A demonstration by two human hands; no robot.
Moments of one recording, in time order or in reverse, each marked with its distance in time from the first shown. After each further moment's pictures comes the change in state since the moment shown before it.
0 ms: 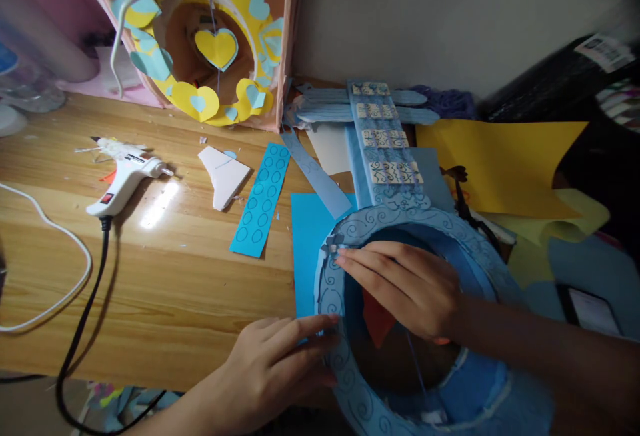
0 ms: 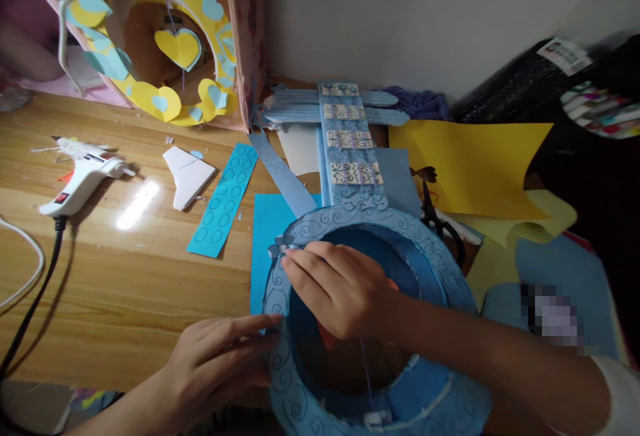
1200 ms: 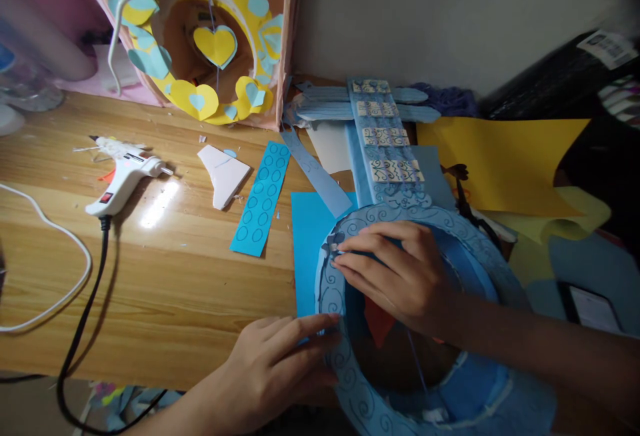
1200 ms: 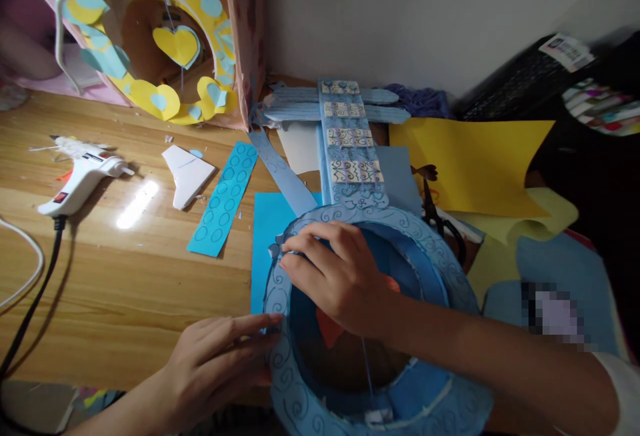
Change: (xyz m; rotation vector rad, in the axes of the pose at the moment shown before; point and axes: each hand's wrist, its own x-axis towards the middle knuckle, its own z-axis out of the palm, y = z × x) left_hand 0.001 -0.001 0.000 0.010 -0.014 -0.010; right_hand 0.007 -0.006 0.008 0.072 -0.048 0.254
